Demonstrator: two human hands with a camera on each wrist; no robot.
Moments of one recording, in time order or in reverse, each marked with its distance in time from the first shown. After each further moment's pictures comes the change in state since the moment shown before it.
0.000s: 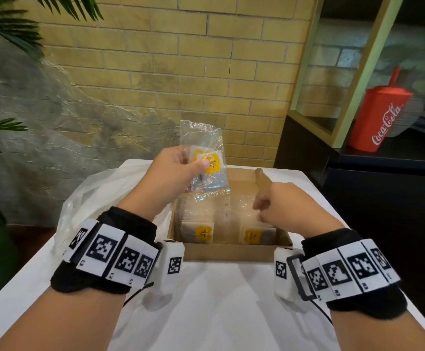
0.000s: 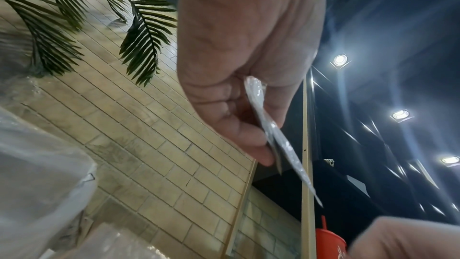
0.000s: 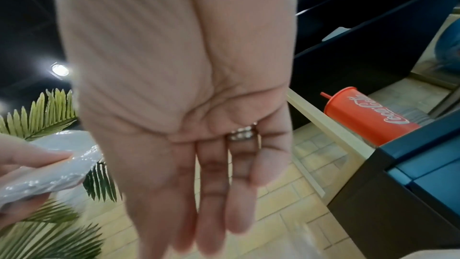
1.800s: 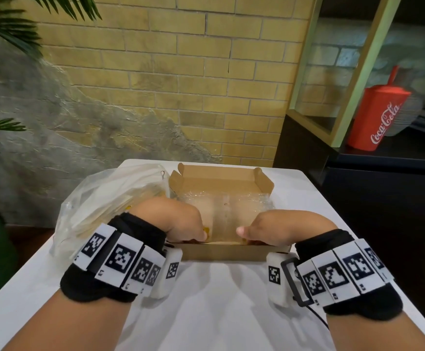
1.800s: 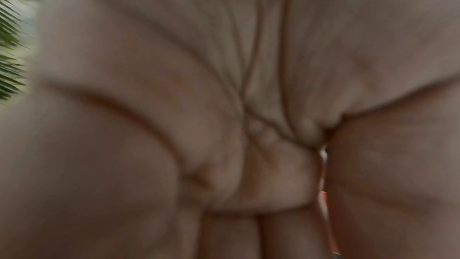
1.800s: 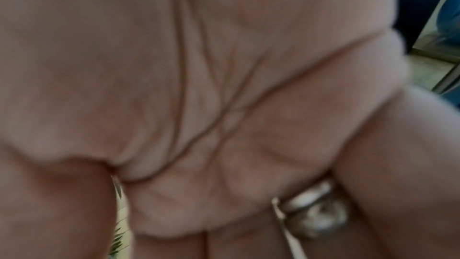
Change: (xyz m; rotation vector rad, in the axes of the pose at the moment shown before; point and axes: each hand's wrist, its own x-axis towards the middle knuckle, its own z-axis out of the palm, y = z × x) left_hand -0.010 -0.010 0.015 1.125 -0.835 -0.379; right_hand -0.008 -0.016 0.007 -0.118 -0.587 0.088
